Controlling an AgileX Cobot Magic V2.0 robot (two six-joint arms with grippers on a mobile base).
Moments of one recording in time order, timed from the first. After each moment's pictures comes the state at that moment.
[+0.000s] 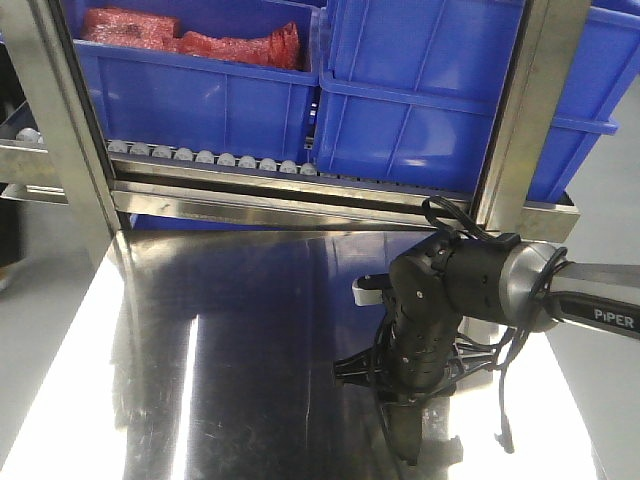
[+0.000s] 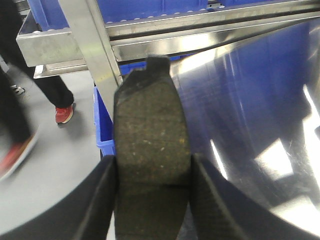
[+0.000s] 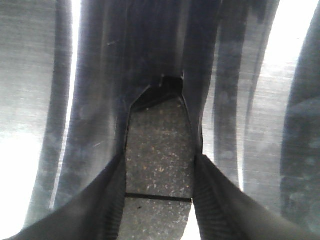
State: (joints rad) left arm -0.35 0.20 -0.42 0.29 0.74 -0.10; right arm 0.57 1.88 -1.17 -0.07 0.89 0.50
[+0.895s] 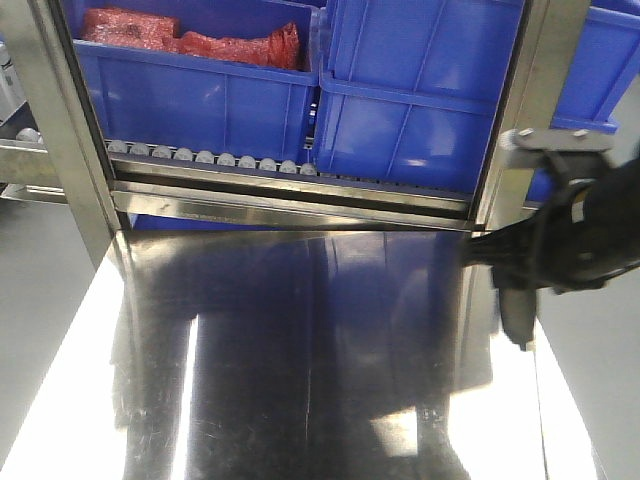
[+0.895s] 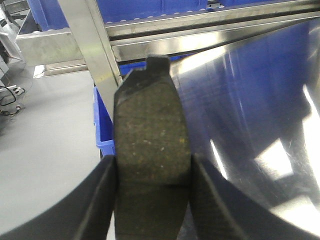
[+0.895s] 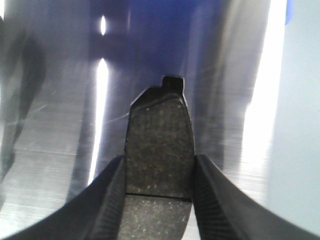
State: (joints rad) left arm -0.35 0.20 -0.42 0.29 0.74 -0.10; right arm 0.28 1.37 -1.17 -0.06 0.96 0.24
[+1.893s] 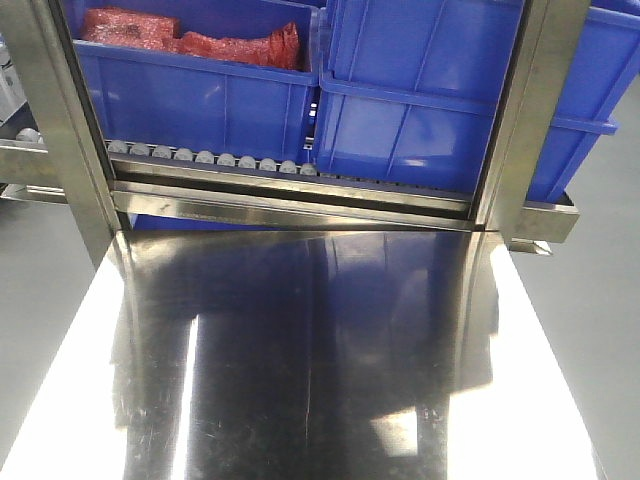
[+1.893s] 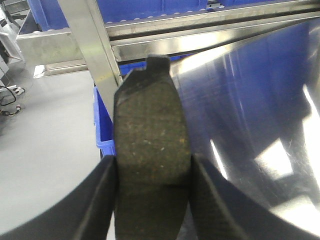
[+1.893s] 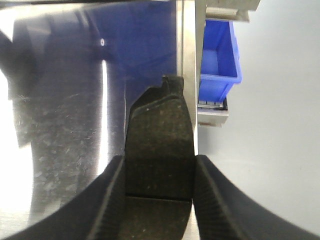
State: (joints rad) left arm -0.35 0.20 -0.42 0.29 0.74 -0.10; right arm 0.01 0.40 -0.56 0.10 0.91 -0.02
